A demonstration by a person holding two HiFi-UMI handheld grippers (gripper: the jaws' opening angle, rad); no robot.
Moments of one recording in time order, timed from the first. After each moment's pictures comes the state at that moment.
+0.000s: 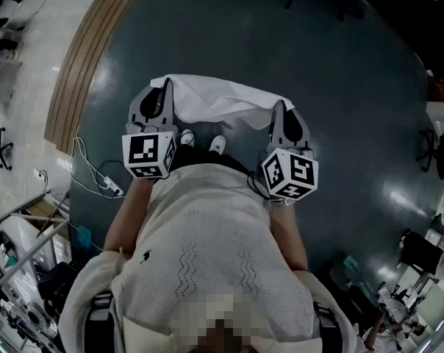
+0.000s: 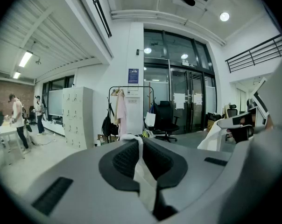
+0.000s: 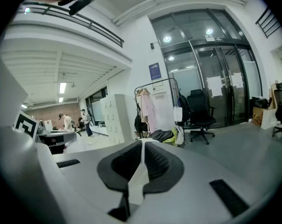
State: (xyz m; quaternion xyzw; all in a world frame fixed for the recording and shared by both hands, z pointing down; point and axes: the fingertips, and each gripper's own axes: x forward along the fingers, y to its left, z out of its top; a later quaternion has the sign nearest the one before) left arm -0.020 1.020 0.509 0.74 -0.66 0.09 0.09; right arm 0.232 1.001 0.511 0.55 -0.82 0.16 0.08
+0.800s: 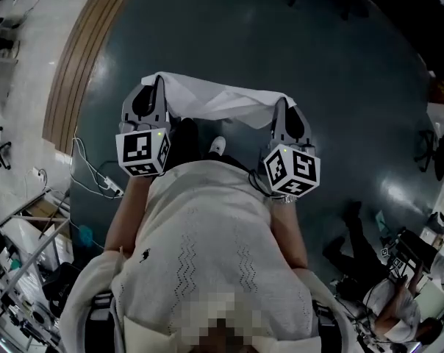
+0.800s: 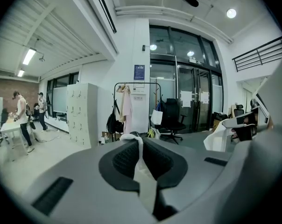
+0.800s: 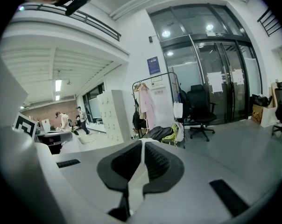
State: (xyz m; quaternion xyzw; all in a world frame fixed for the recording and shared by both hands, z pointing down) left arm -0.074 0.956 0.530 0.72 -0.68 0.10 0.11; right arm 0.202 0.930 0.529 0.56 -0.80 0.18 0.10
